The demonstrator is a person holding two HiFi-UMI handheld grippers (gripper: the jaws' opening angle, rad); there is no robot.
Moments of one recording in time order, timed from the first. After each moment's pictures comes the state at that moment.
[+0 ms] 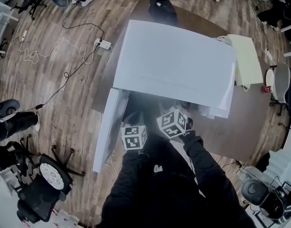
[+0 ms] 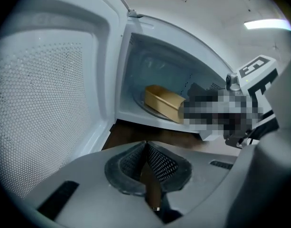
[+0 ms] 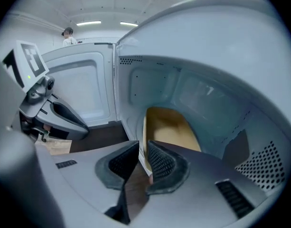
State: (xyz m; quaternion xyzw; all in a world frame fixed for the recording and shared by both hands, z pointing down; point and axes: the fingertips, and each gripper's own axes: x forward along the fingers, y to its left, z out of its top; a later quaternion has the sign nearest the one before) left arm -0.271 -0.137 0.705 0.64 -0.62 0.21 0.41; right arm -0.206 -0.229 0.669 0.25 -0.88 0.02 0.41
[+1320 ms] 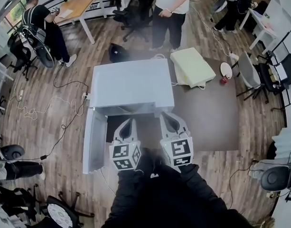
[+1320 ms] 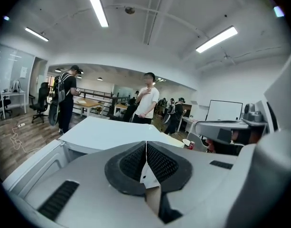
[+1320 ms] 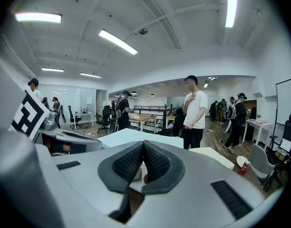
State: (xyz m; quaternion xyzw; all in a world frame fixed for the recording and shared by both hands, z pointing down) left arm -0.115 -0.124 0.421 0.77 -0.60 0.08 0.19; right arm 0.001 -0.138 0.379 0.49 -0.86 0.04 0.12
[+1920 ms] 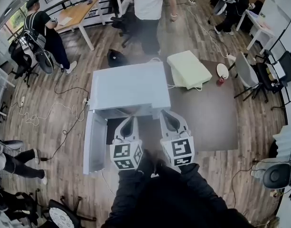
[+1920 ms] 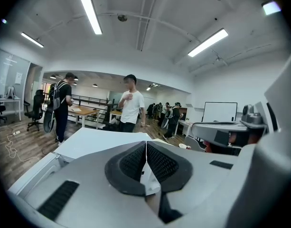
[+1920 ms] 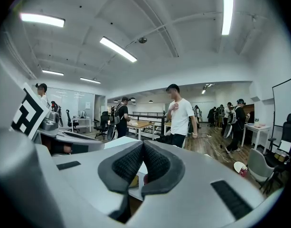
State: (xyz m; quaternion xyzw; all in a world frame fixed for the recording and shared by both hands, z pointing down) left arm -0.089 -0.120 0.381 0.79 -0.59 0.06 0.15; right arm 0.018 -0.128 0.342 0.51 -0.86 0.02 0.08
